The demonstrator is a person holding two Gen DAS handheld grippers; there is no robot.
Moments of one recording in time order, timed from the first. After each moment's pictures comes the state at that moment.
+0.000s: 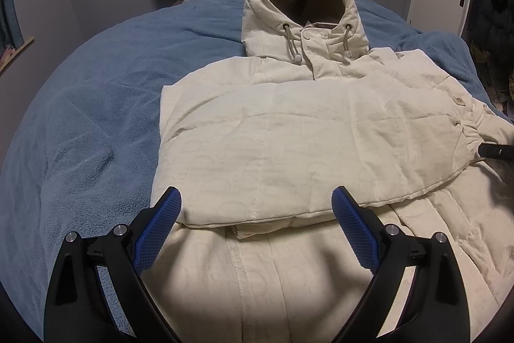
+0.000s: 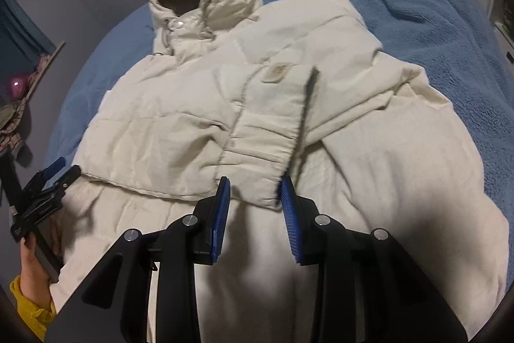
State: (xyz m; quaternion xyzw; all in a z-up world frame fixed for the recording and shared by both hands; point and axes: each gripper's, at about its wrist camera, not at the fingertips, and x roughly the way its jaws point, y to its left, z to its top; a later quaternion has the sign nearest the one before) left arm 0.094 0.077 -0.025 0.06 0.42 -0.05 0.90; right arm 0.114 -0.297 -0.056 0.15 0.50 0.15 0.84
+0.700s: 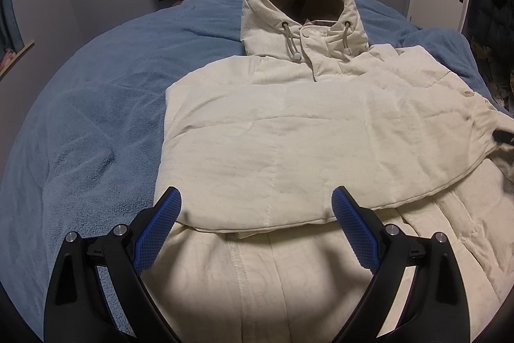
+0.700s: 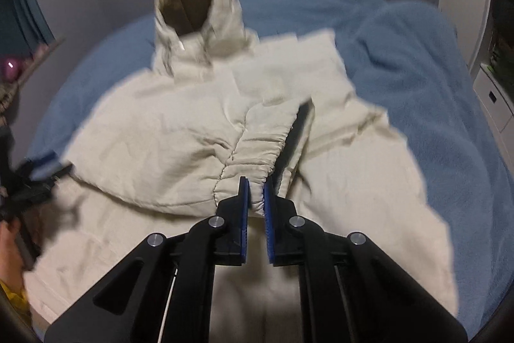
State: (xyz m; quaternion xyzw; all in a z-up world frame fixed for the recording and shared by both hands) left arm 0.093 0.073 -0.027 0.07 0.42 -0.05 0.90; right arm 0.100 -0.302 -0.041 0.07 0.46 0.11 0.88
